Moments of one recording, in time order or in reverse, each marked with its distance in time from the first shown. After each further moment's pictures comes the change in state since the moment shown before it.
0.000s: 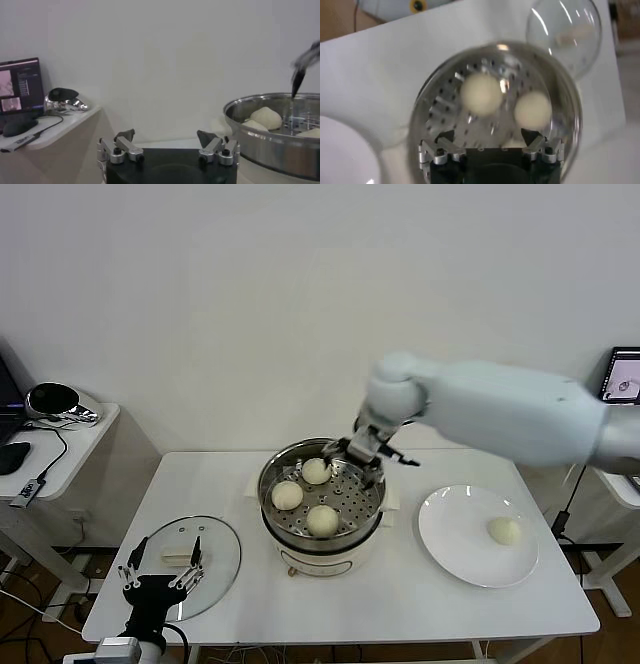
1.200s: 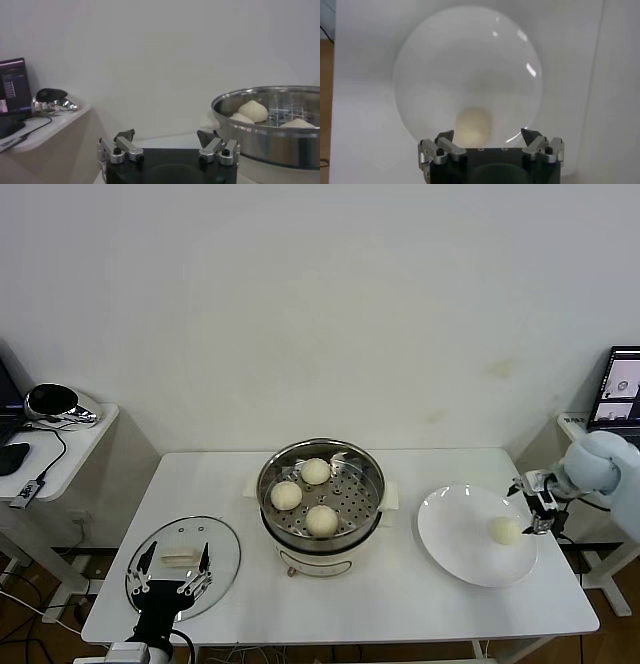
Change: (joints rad) left arm 0.025 0.003 0.028 -0.006 0.034 0.001 -0.001; right arm -0.782 -0.430 0.695 -0.245 -0.335 -0.156 0.017
